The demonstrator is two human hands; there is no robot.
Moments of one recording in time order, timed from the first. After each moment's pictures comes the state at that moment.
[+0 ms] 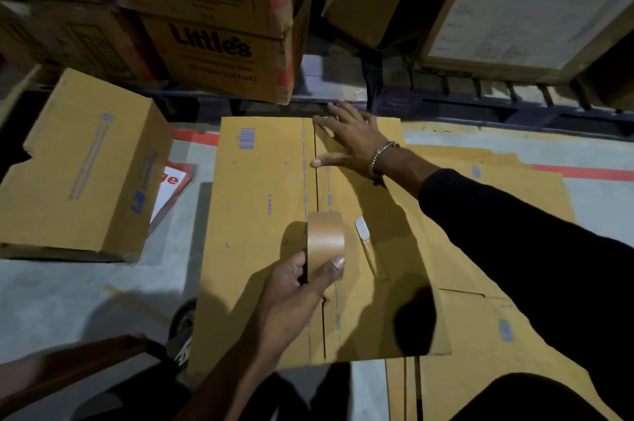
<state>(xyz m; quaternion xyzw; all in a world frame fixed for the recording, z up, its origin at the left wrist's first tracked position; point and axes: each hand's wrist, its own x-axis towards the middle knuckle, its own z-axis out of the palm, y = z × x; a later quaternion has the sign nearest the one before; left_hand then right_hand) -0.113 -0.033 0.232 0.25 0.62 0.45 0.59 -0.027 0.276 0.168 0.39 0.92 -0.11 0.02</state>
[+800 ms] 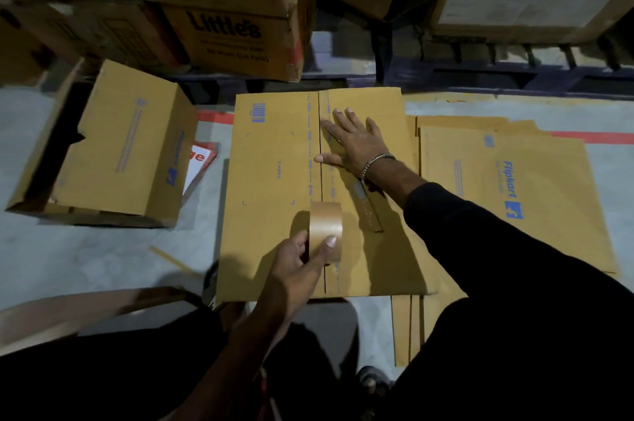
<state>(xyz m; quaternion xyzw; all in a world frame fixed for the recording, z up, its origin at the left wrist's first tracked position) -0.086 -0.078 0.233 0.25 0.66 0.44 0.55 -0.006 0.193 0.163 0.43 0.90 -0.12 0.04</state>
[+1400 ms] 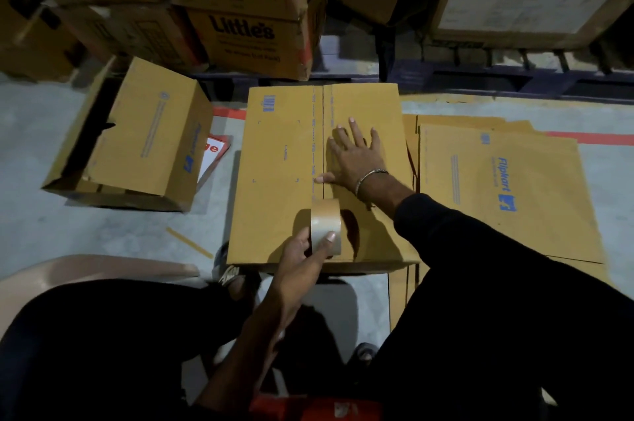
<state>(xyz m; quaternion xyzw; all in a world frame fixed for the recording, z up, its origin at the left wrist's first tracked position) -0.064 -0.133 0.244 0.24 0.66 0.44 0.56 0.007 0.107 0.192 0.43 0.89 -0.05 0.13</state>
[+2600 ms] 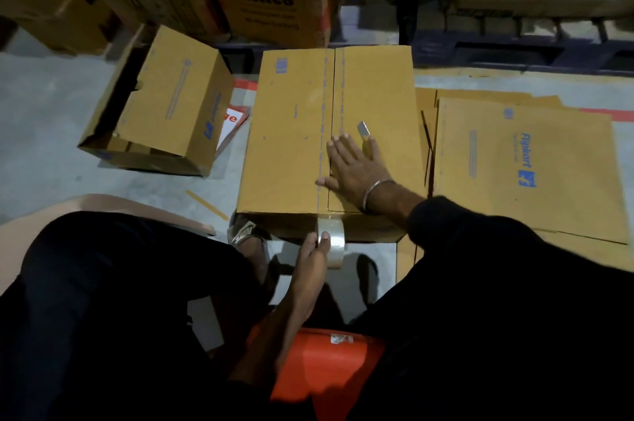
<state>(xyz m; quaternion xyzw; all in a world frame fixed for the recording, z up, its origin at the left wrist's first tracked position) -0.012 -0.205 0.186 0.10 0.72 0.44 0.53 0.040 0.002 0.171 0.34 0.93 -0.05 0.11</state>
